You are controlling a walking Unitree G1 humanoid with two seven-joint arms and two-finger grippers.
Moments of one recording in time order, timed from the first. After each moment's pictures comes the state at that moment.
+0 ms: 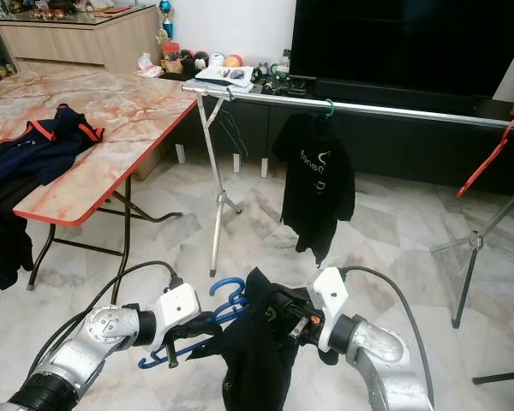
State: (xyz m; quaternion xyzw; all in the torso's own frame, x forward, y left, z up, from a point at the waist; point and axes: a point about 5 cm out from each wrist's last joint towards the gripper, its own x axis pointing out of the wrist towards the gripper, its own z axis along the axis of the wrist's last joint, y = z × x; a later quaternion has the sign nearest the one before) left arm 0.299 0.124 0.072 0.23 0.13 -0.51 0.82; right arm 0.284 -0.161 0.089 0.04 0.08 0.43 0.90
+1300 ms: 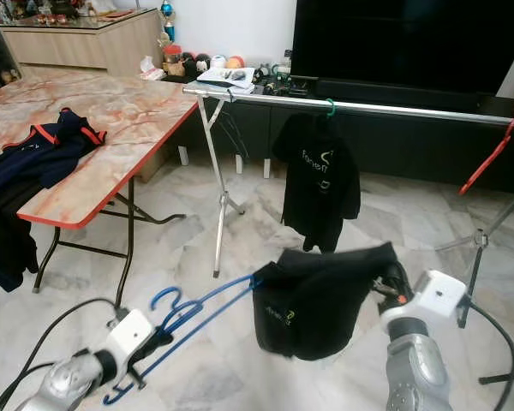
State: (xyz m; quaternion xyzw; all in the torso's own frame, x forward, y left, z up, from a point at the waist) left arm 0.259 0.201 0.002 0.21 0.20 -0.27 0.92; right arm 0.285 -0.248 0.091 0.18 0.00 -0.09 0.98
